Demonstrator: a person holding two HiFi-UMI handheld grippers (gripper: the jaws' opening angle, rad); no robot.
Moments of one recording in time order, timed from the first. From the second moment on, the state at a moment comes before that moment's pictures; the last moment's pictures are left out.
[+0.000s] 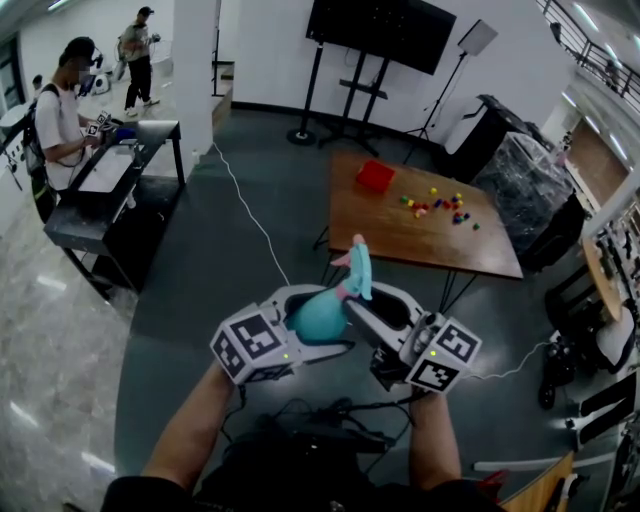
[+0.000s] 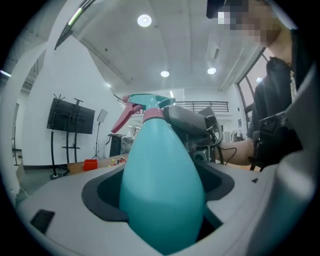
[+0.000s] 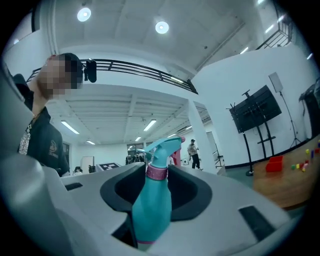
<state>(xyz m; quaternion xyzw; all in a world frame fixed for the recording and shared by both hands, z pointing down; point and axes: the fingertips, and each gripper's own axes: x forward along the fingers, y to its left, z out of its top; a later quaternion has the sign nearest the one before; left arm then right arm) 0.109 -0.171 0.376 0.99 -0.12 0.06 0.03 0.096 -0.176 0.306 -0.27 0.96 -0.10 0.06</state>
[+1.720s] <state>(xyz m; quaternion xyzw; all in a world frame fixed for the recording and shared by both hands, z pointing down) 0.104 -0.170 0.375 0.99 -0.11 0.04 0.02 0.089 -0.175 0.306 -0.27 0.95 -0.12 0.07</state>
